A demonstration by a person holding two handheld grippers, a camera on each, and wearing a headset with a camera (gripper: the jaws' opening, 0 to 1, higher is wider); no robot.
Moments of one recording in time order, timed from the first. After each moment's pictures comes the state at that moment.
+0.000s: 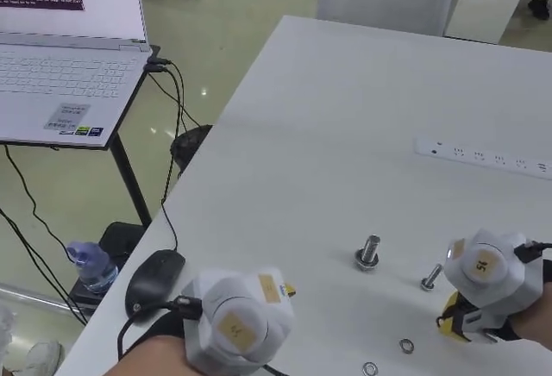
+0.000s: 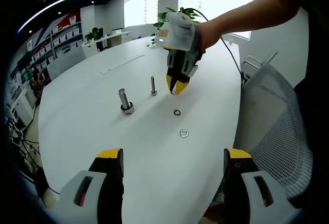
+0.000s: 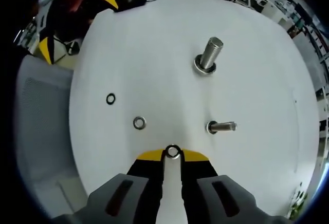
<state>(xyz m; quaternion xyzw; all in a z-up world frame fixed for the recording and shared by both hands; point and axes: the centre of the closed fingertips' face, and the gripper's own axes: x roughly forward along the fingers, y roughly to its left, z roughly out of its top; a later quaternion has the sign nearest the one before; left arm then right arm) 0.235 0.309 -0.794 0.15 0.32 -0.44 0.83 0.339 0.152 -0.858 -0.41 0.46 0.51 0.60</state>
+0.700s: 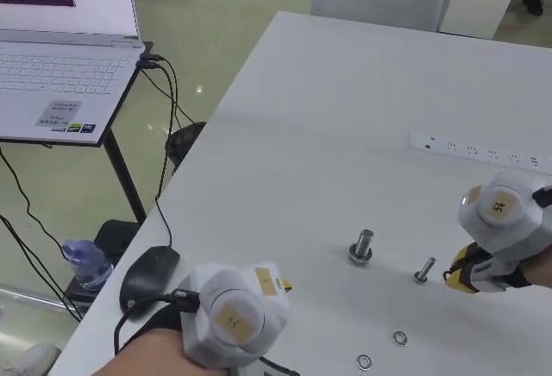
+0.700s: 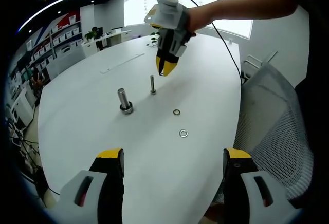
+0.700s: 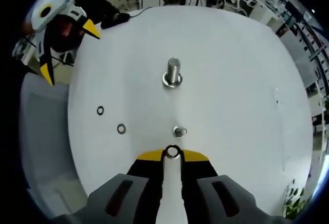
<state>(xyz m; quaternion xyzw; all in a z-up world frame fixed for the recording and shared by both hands) 0.236 0.307 -0.796 0.15 0.33 -0.44 0.82 0.385 0.151 -0.817 -0.40 0.45 0.49 0.63</state>
